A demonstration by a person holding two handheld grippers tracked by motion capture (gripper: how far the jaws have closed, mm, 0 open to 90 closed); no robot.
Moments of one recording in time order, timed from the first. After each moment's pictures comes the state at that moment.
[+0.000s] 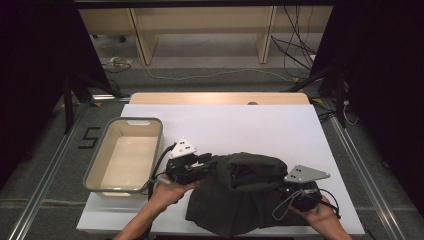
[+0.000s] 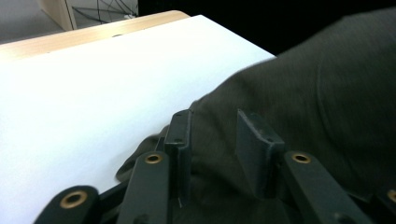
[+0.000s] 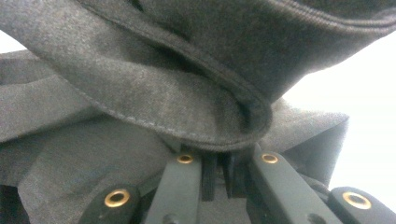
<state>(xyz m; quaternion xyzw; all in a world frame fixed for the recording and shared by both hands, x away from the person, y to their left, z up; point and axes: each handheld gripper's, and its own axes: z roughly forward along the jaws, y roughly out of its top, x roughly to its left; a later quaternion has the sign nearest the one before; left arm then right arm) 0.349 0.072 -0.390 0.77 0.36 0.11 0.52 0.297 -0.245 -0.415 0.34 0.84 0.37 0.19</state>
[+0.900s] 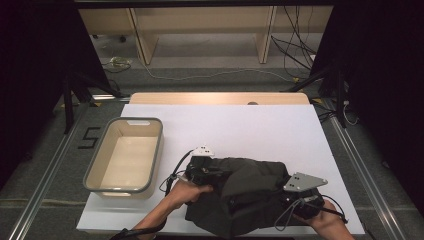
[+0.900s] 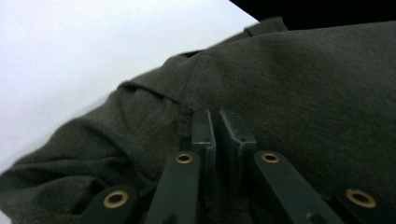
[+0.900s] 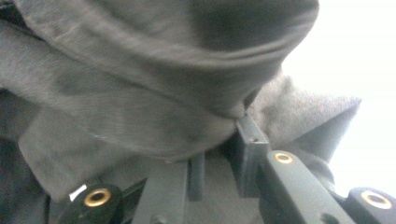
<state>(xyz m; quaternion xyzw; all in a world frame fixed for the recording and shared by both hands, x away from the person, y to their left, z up) 0.375 0.046 -0.451 0.80 0.33 -0.02 0.49 0.285 -0.250 -0.420 0.31 0.87 0.32 0.19</state>
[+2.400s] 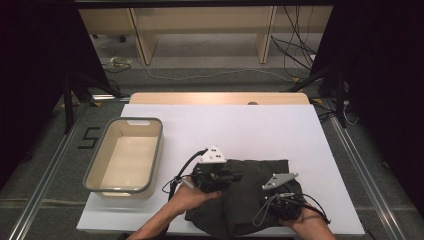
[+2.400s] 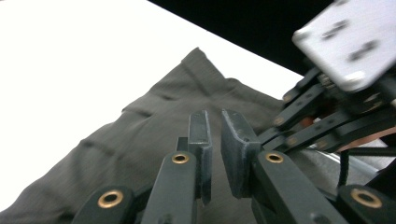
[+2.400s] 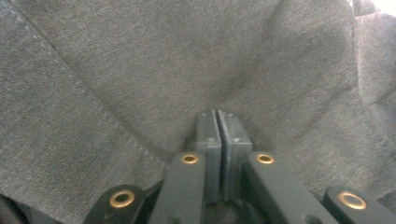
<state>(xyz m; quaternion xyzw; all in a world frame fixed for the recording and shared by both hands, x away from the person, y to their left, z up) 0.330 0.016 -0.390 0.83 0.26 0.02 0.50 0.291 -0.206 -0.430 0.37 0.89 0.24 0.10</state>
